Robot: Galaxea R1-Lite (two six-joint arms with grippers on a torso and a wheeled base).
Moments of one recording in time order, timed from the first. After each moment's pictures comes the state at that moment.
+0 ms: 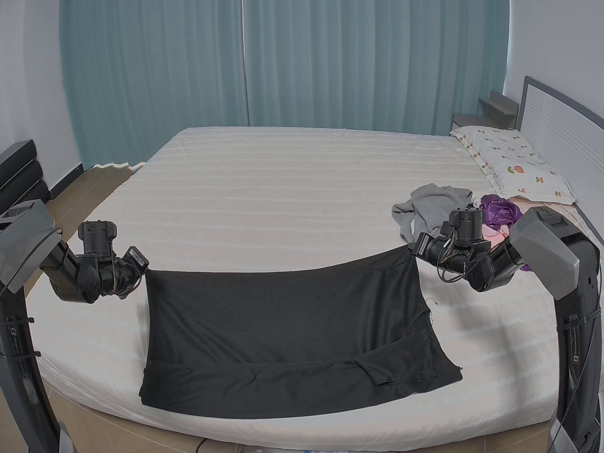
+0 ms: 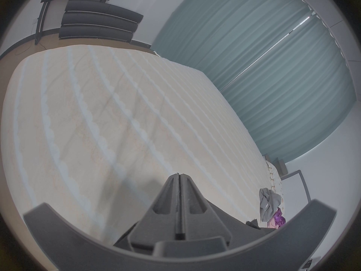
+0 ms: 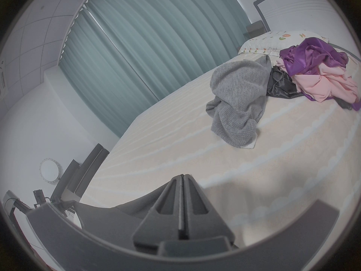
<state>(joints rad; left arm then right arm) 0.14 2.25 -1.01 -0.63 -0.14 -0.78 0.14 2.52 -1.41 -0.69 0.21 0.53</state>
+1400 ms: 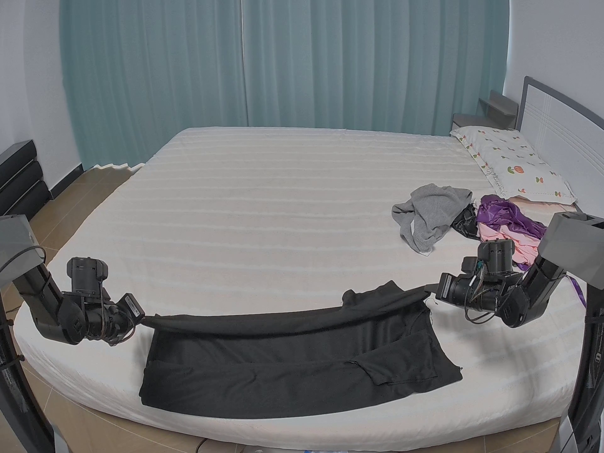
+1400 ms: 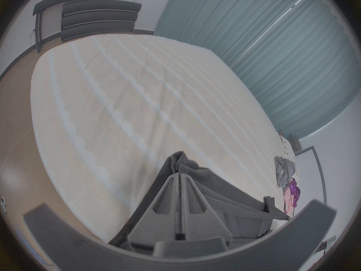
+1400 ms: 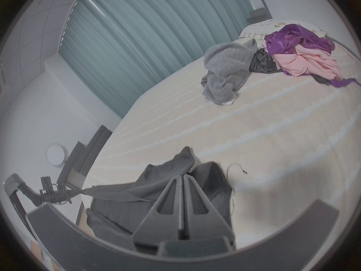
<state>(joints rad) 0.12 2.08 -0.58 -0.69 -0.14 -0.68 0.11 2.30 -0.84 -0.88 0.33 0.45</state>
